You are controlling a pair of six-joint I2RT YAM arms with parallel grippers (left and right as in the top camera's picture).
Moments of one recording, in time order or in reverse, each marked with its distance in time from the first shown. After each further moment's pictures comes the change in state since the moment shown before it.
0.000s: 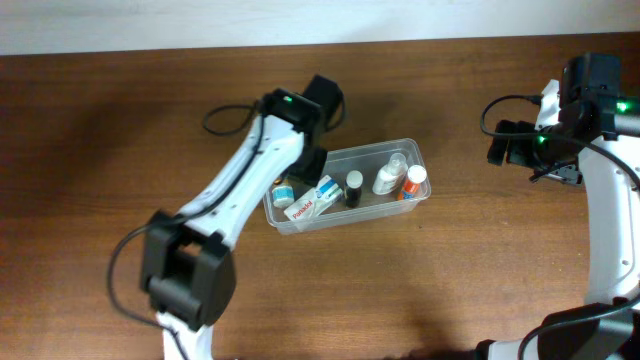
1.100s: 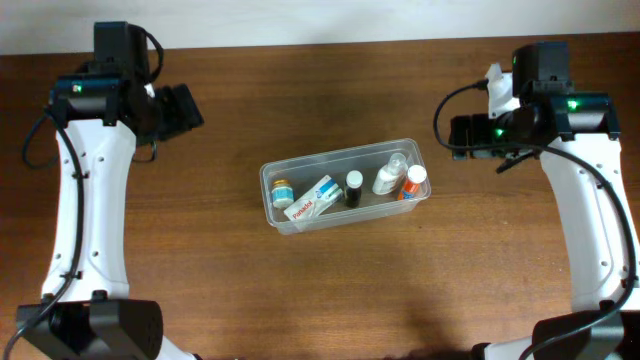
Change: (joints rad) left arm 0.529 -0.263 0.040 -0.027 0.083 -0.188; right arm 0.185 0.000 -0.001 0.103 0.000 -0.140
